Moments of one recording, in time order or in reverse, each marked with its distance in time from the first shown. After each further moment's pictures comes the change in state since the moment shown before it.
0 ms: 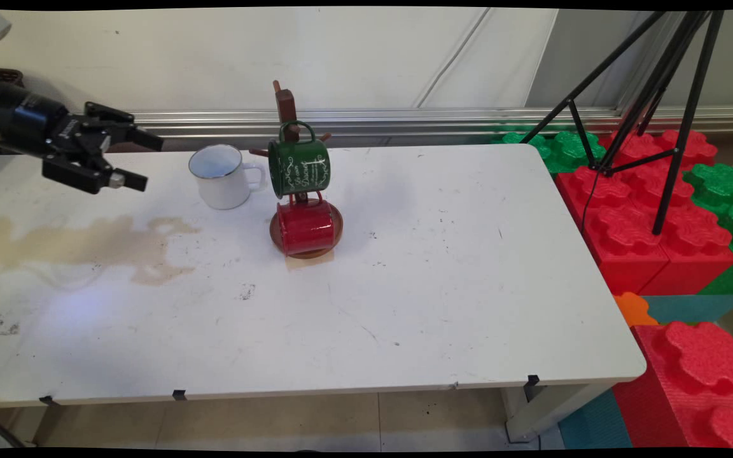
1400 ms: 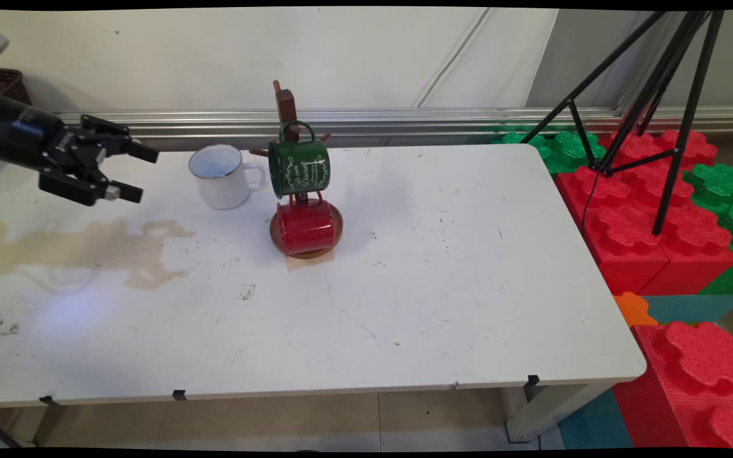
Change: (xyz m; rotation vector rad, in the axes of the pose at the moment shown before) arm -0.018 0.003 -0.001 0.002 -0.013 -0.018
